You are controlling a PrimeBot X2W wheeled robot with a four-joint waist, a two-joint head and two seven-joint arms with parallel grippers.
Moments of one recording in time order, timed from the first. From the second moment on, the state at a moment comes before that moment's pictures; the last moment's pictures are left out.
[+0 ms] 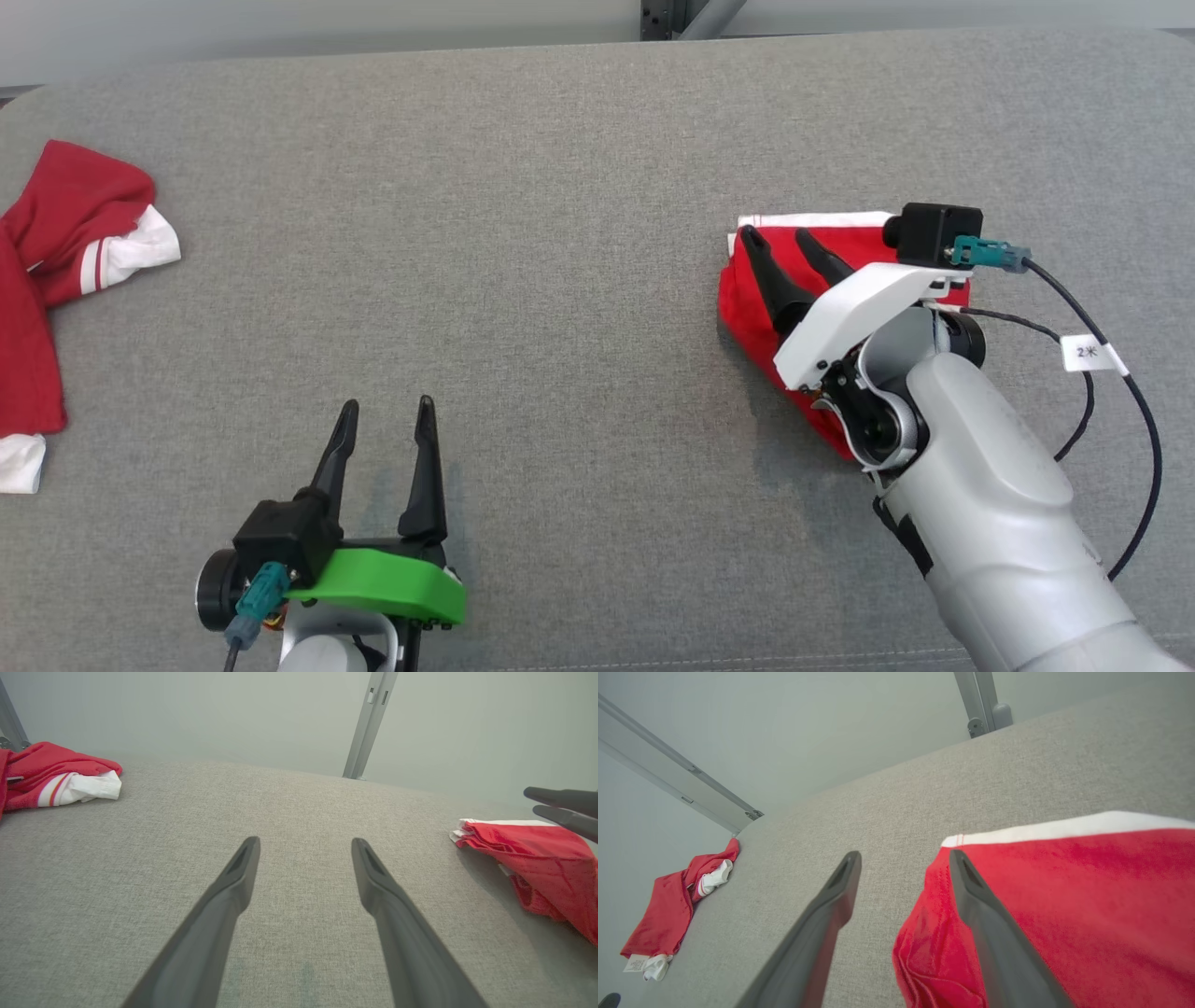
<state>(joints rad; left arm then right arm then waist) -0.11 0.11 -0.32 0.17 -0.39 0.09 -0.26 -0.66 -0.05 0.24 0.67 0.66 0.13 0.09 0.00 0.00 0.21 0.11</state>
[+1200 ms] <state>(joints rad) 0.08 0.11 -0.11 0.08 -0.28 -0.02 -0.26 0.02 -0.11 -0.15 0.10 0.02 0.13 -0.26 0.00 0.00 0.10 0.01</state>
